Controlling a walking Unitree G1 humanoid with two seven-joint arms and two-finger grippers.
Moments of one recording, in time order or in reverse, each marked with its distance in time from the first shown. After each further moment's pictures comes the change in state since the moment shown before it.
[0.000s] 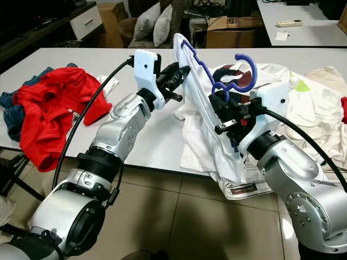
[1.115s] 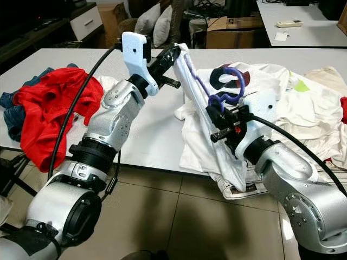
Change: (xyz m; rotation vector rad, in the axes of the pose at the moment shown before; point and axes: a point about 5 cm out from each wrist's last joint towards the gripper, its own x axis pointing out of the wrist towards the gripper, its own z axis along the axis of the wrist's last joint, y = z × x) left arm 0.003 0.009 0.029 0.040 -0.105 -0.015; right arm 0.000 0.001 -0.015 -0.040 0.139 -0.008
